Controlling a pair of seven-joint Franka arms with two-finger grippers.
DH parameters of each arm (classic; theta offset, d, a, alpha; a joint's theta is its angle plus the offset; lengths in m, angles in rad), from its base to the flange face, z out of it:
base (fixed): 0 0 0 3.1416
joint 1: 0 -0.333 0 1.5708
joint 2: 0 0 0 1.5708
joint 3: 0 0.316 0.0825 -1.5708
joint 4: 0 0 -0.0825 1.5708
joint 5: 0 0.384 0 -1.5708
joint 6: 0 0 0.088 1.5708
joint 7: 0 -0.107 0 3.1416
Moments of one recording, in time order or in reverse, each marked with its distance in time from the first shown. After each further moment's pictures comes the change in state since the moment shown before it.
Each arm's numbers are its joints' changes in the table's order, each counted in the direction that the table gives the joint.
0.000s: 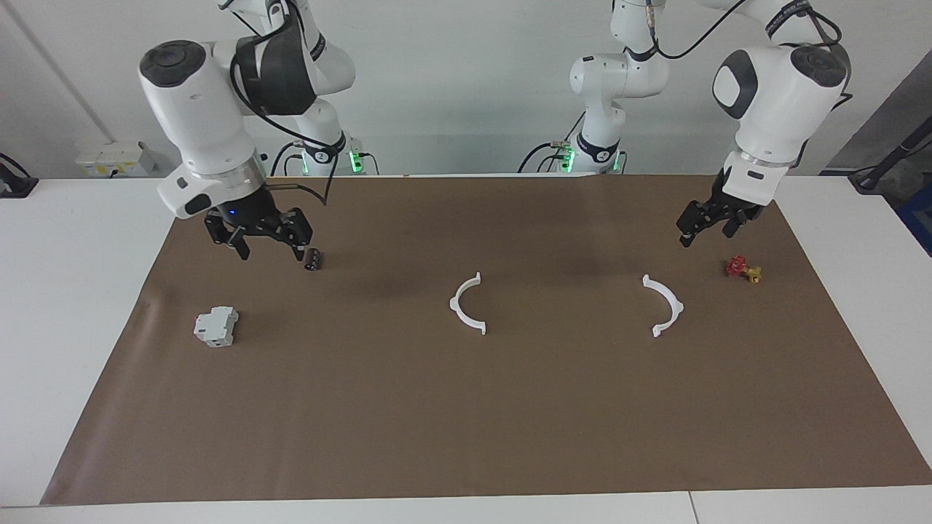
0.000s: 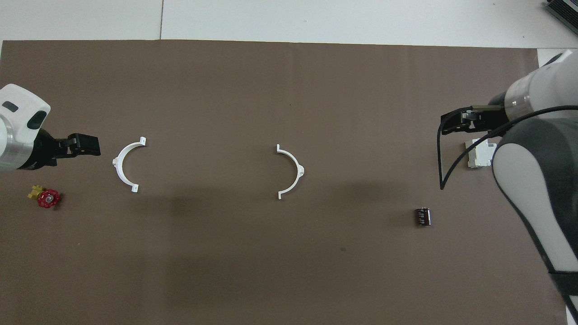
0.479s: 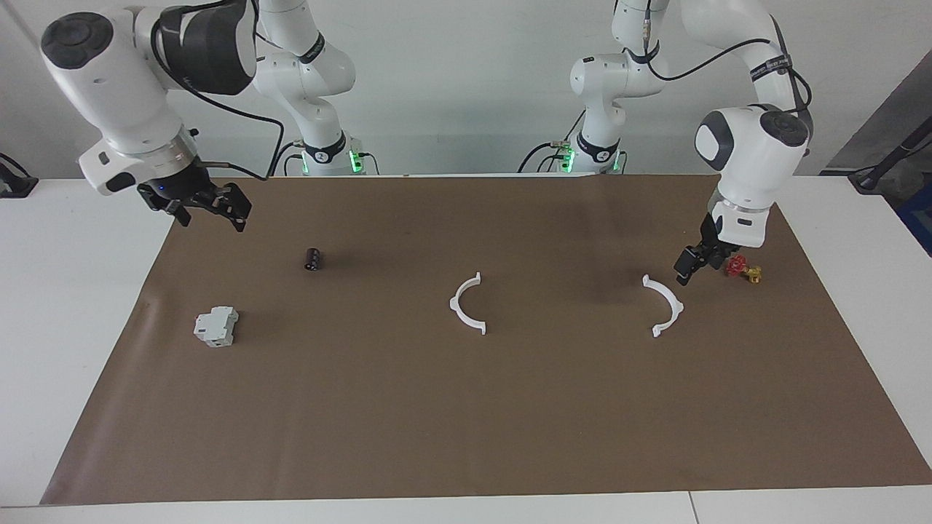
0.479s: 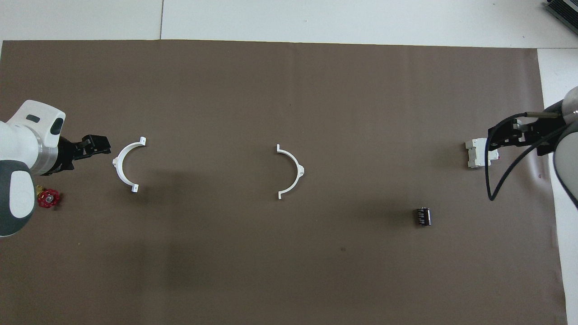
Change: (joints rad) left arm -0.026 0.083 -0.009 0.157 0.000 -0.313 0.182; right arm 0.131 -0.030 -0.016 -0.035 -0.052 0.161 0.128
